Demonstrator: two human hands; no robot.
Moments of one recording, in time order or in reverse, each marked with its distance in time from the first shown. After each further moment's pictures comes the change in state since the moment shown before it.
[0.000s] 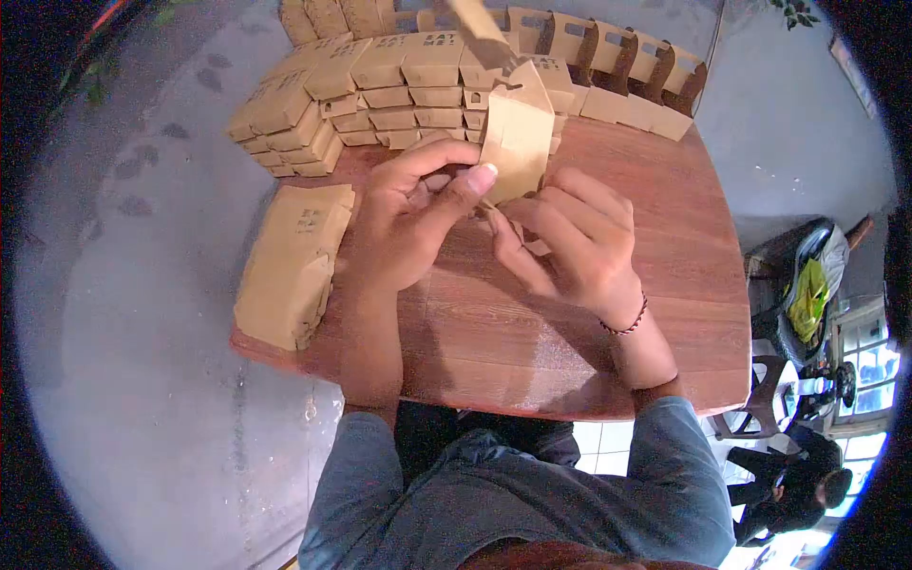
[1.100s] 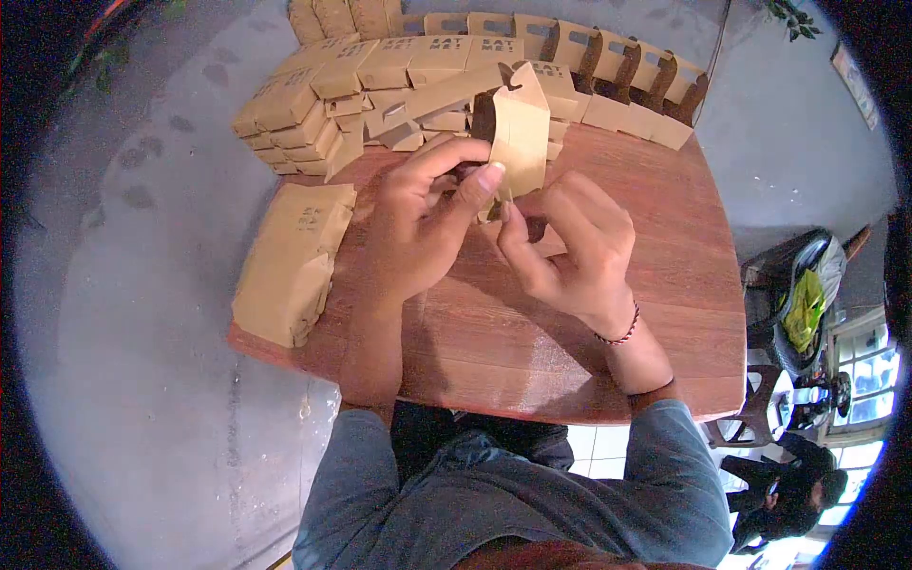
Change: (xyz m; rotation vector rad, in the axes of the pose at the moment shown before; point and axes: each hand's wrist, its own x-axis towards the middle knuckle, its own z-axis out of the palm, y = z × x) left_hand 0.000 -0.001 0.008 0.146 0.042 0.055; right_hand -0.003 -0.005 -0.001 0.056 0.001 0.203
